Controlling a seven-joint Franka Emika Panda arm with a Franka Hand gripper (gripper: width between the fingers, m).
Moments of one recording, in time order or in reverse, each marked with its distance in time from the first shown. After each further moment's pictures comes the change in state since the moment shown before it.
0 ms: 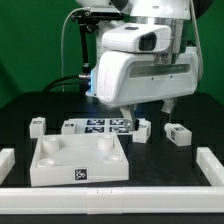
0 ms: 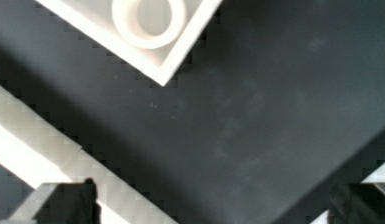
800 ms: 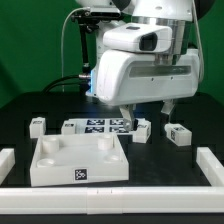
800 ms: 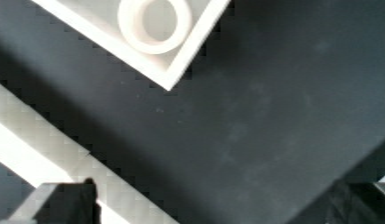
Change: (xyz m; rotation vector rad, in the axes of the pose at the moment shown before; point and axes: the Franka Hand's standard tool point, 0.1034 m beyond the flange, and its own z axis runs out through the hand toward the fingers) arm -0.001 0.001 0.001 -0.023 -0.014 0.017
